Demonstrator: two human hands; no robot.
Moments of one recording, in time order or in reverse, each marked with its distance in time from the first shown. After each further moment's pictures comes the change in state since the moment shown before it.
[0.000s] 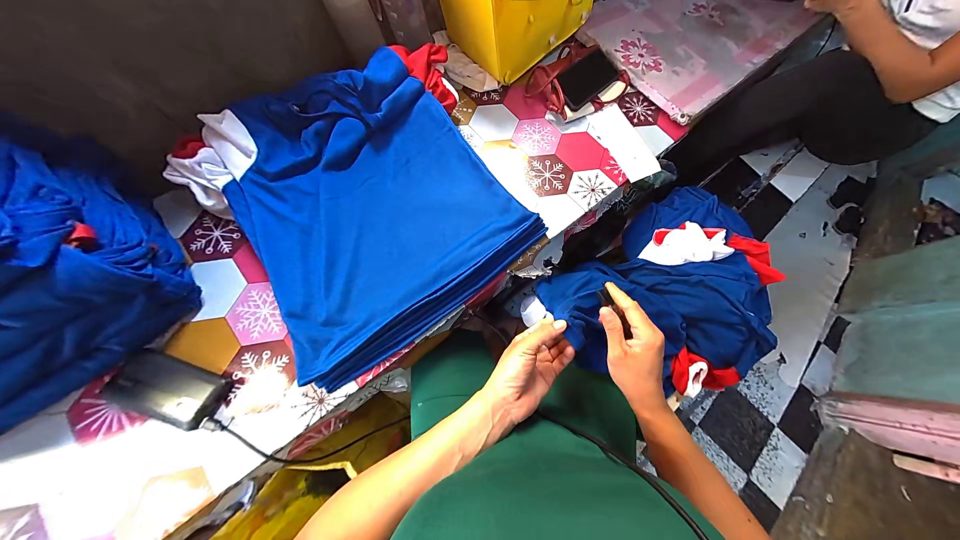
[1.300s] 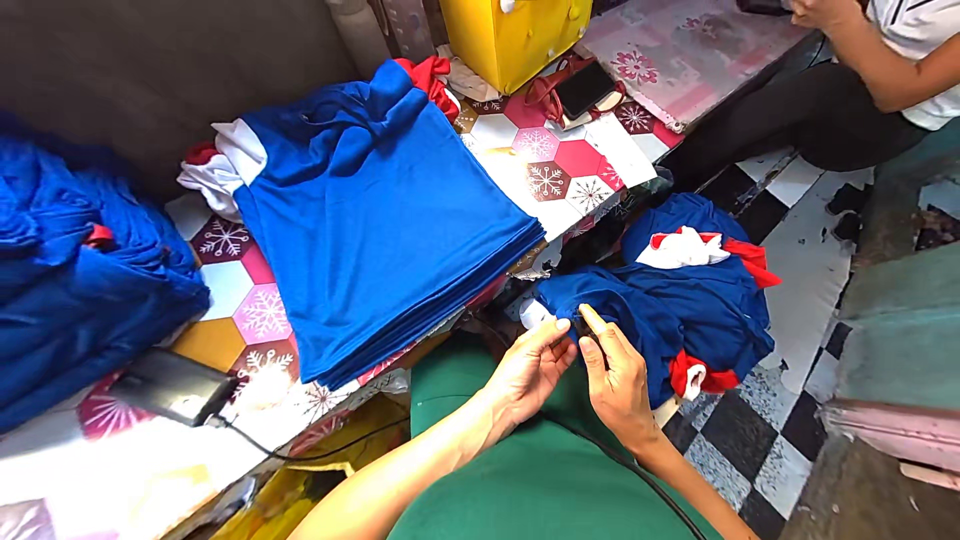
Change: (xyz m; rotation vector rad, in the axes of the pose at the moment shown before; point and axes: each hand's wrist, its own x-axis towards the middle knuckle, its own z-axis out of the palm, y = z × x) left_hand -0.007 -0.004 0.008 -0.030 -0.032 0.015; right_hand -0.028 -0.029 -0.003 -0.060 -0.090 -0.133
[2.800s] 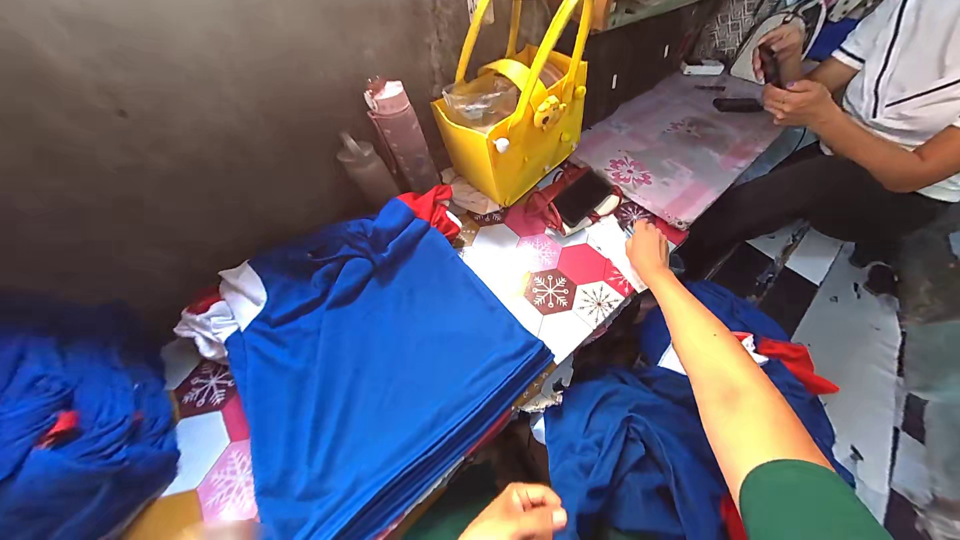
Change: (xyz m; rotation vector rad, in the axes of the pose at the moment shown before) left_hand 0.053 0.036 -0.078 0.606 -0.288 -0.181; right_hand 0.374 0.248 0.039 -0.561 -0.189 0.358
